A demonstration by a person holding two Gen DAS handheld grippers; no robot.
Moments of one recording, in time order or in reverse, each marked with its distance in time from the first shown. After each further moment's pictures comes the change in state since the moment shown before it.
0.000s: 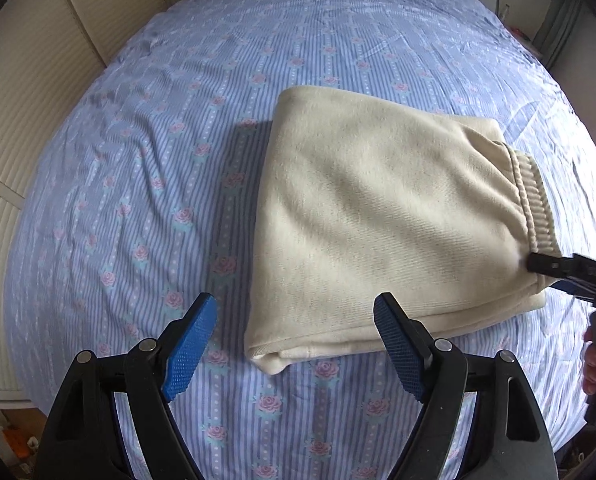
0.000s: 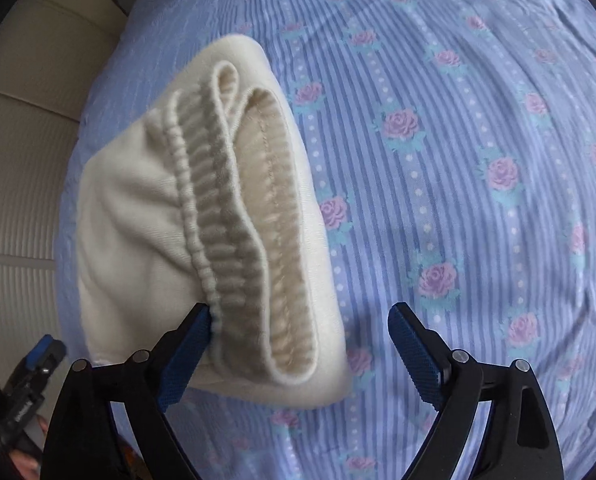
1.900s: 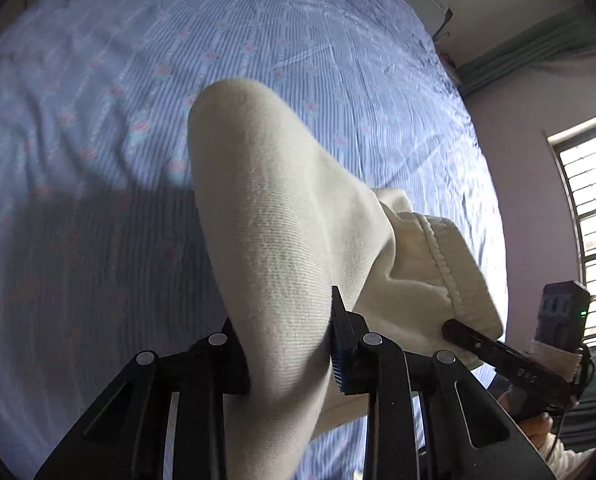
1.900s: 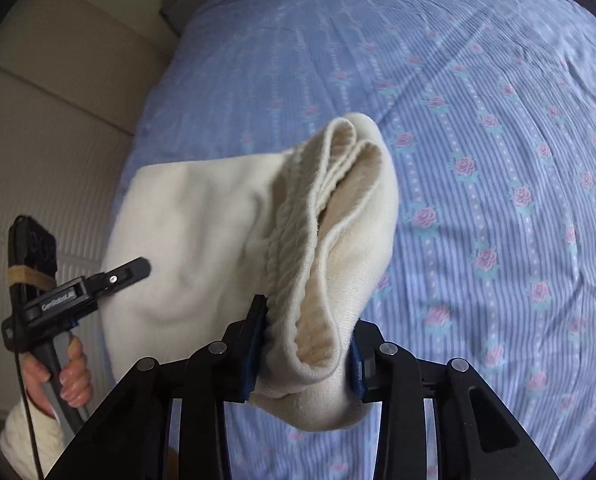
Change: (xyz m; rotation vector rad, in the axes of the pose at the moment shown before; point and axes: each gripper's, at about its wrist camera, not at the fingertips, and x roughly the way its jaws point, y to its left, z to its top) left arm 0.002 0.008 0.048 -0.080 0.124 -0.519; right arm -0.065 0.081 -0.019 -0.090 -0.098 0.112
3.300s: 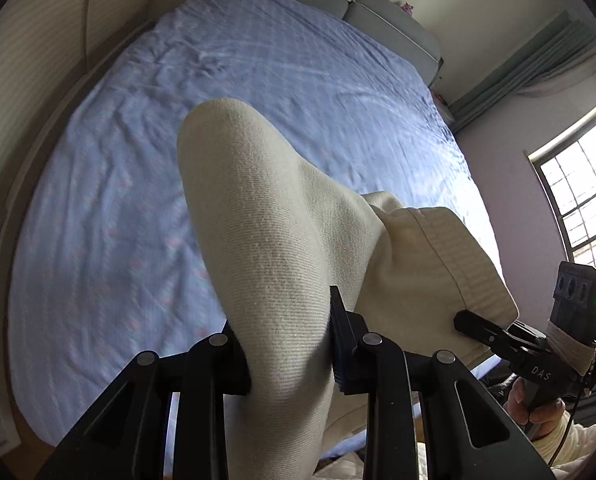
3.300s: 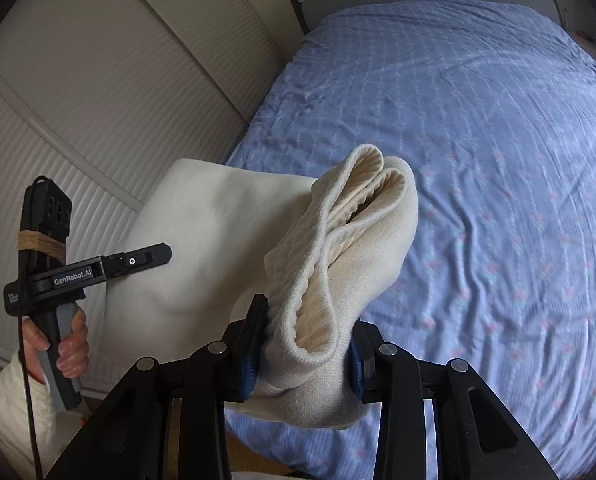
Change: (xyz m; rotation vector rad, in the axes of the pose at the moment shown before) left arm -0.292 0.291 -0.044 0.069 -0.178 -0.024; right arm 0.030 0.364 -0.133 -0.290 -0.105 0.028
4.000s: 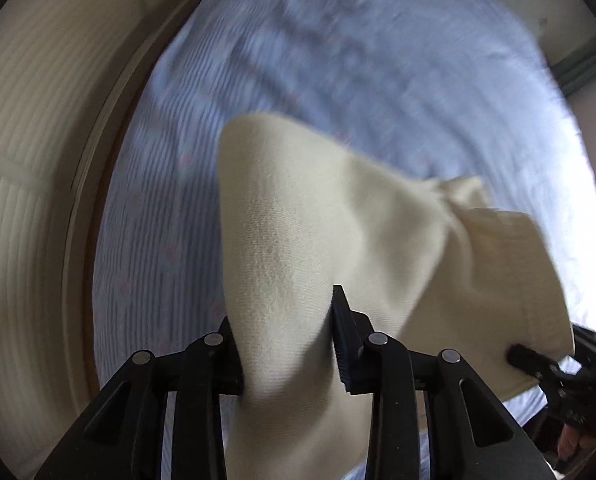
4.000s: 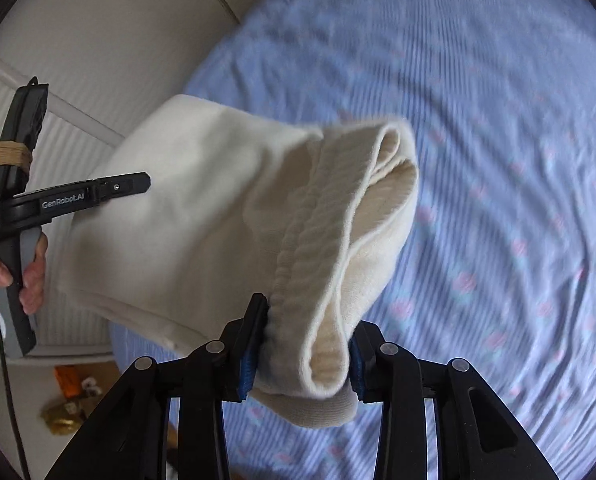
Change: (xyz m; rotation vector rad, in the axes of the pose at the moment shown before) left arm 0.123 0.191 0.063 -0.043 0.250 0.364; right arm 0.230 0.062 0.030 -0.057 0.375 -0.093
